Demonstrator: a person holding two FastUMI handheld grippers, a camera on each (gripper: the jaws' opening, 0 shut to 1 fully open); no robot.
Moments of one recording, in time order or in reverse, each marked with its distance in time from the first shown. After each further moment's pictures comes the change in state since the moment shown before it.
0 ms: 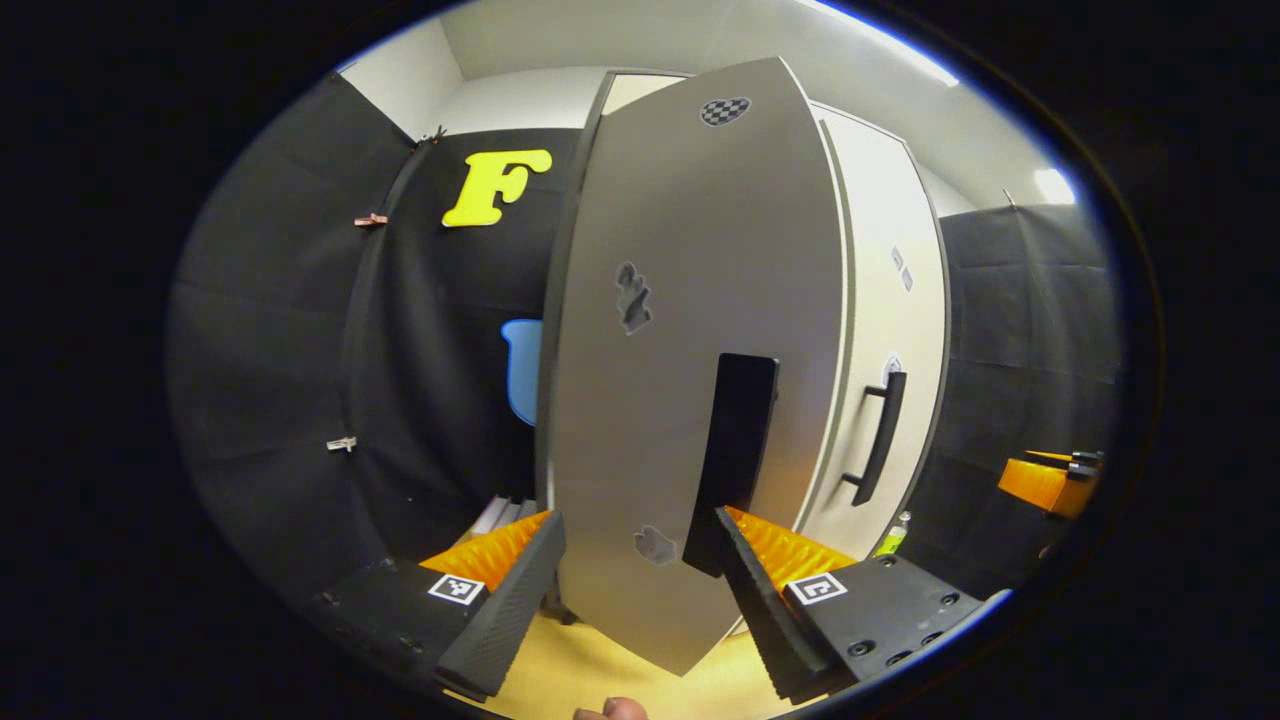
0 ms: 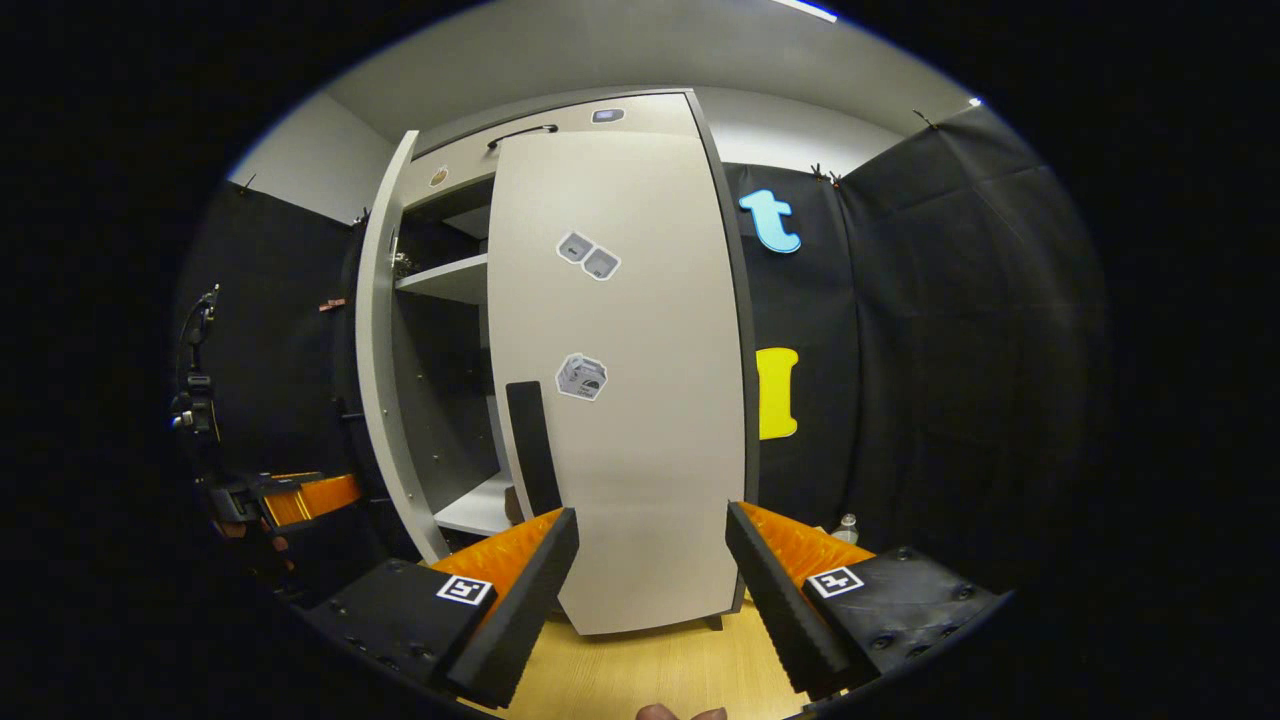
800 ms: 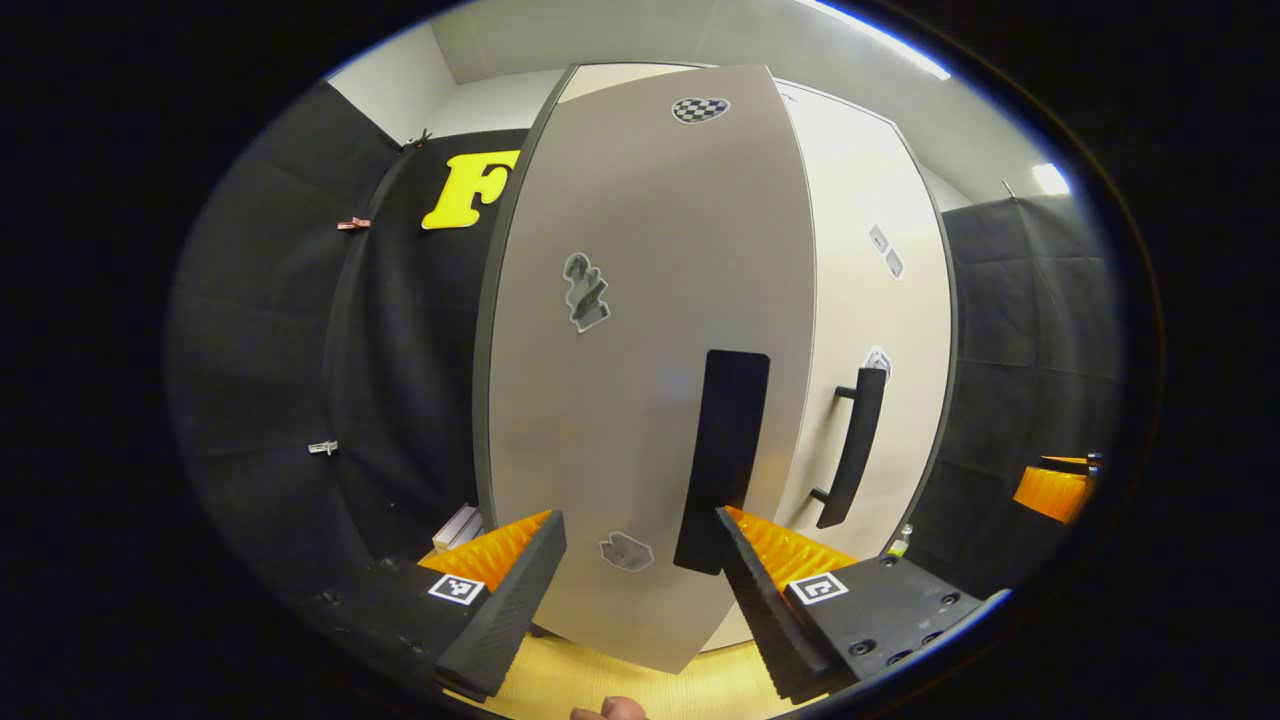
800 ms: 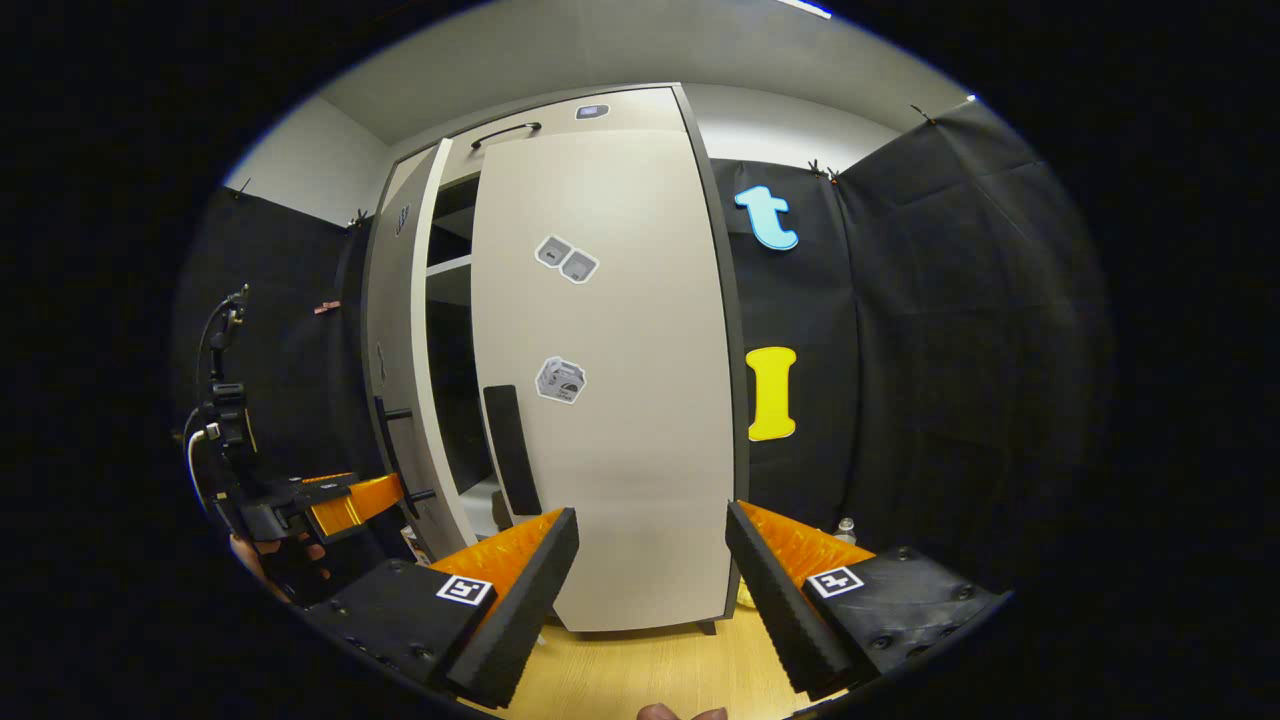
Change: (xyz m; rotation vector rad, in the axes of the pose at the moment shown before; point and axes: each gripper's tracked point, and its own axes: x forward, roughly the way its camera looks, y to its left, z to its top) left arm 0.038 -0.032 0.005 -0.002 -0.035 0.034; right arm -0.001 0.007 0.001 0.010 0.004 0.003
